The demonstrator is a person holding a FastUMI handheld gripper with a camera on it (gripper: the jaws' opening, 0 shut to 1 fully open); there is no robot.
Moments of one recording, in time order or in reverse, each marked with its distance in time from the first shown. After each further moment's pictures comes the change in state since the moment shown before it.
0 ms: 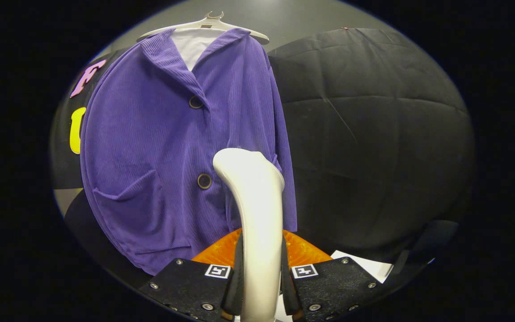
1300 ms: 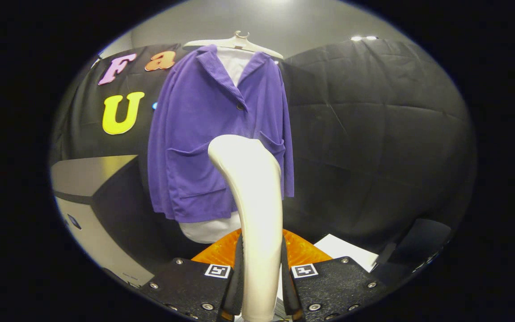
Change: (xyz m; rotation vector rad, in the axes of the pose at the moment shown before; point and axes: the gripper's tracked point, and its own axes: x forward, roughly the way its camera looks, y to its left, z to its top) arm -0.220 -0.003 -0.047 -0.094 -0.033 0.123
